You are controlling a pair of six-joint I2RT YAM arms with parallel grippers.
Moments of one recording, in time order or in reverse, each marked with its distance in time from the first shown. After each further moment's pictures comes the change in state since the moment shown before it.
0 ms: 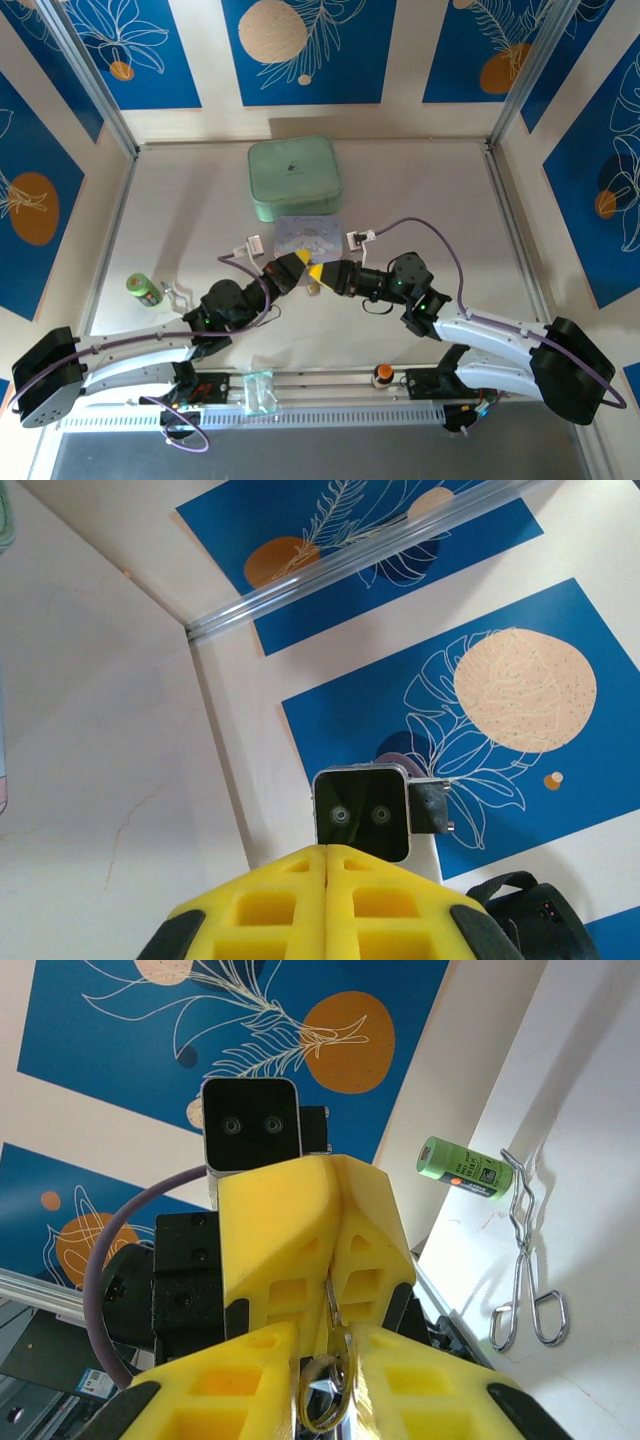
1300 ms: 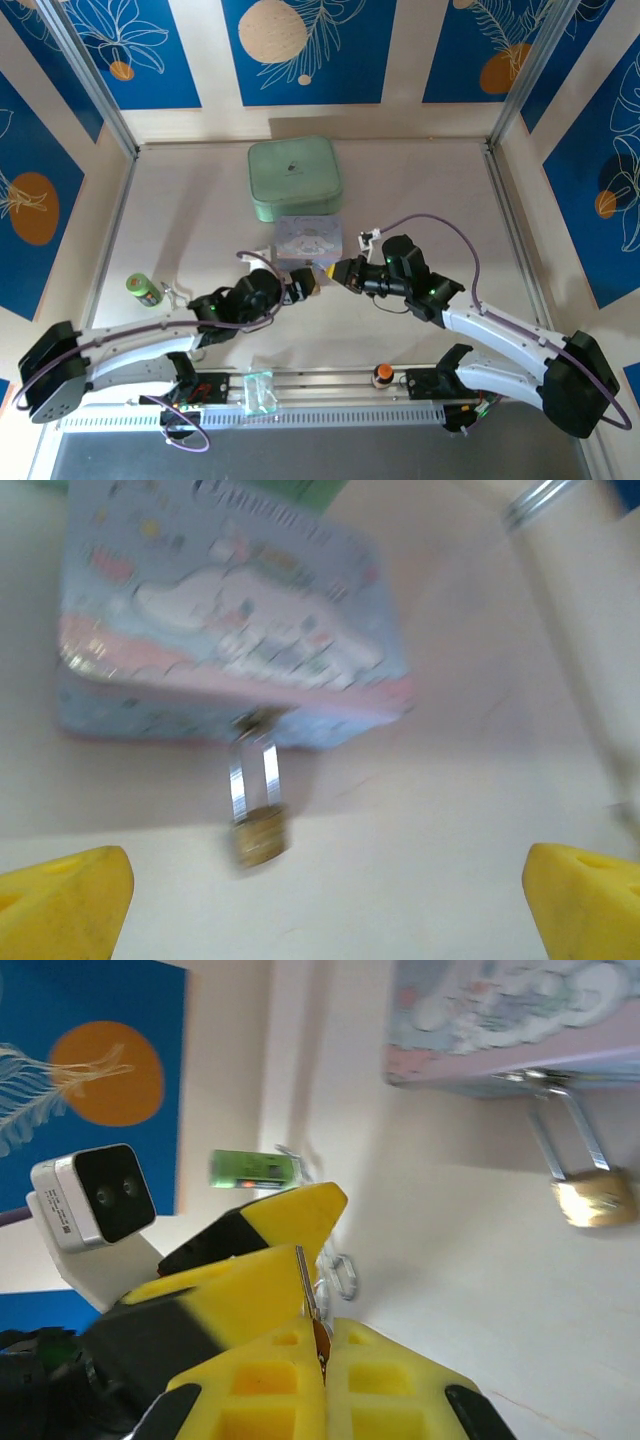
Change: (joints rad) left arm 0.029 0.100 0.148 -0.771 -0.110 0.231; right arm -0.109 -0.060 0.158 -0.764 0.100 -0.145
